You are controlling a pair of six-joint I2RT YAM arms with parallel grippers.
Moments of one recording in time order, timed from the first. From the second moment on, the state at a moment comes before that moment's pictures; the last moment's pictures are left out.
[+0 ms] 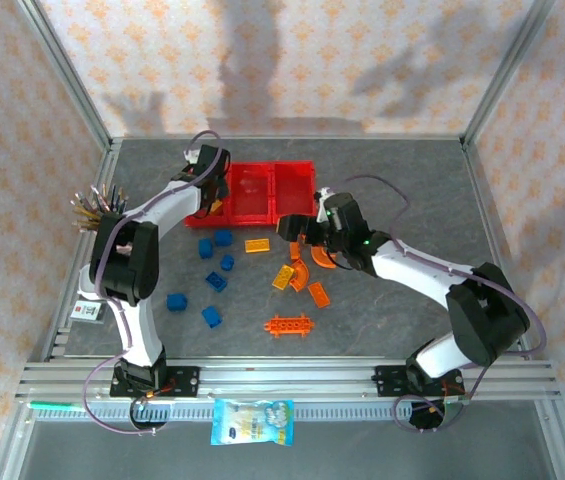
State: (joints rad) left arm -0.22 1.89 1.40 -0.41 -0.36 -0.51; right arm 0.62 1.48 0.88 0.03 -0.19 0.63
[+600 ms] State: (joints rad) left arm -0.51 1.56 1.13 -0.42 -0.25 -0.62; right arm 0.54 1.35 0.68 -0.01 -0.19 0.63
